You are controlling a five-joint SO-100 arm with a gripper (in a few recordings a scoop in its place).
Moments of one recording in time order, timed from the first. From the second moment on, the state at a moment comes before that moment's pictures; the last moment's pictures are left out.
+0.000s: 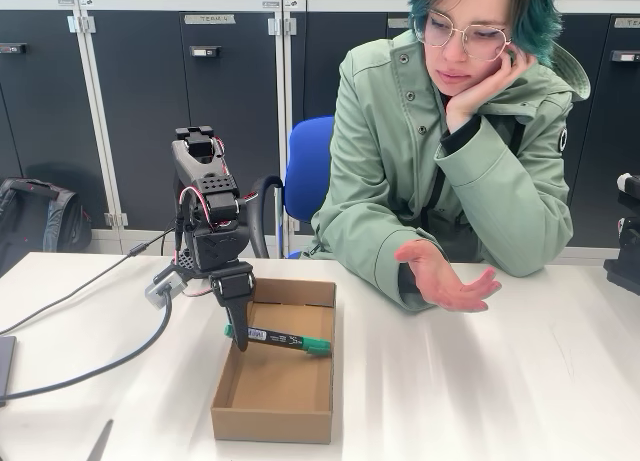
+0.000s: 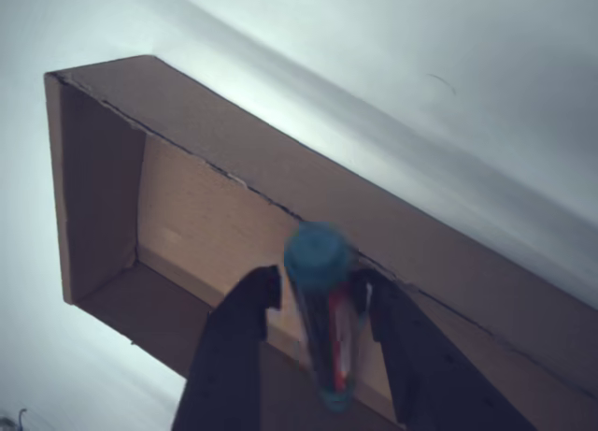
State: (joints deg) arm -22.1 91.9 106.3 53.2 -3.2
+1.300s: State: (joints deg) arm -23.9 80.7 101.3 47.1 -1.9
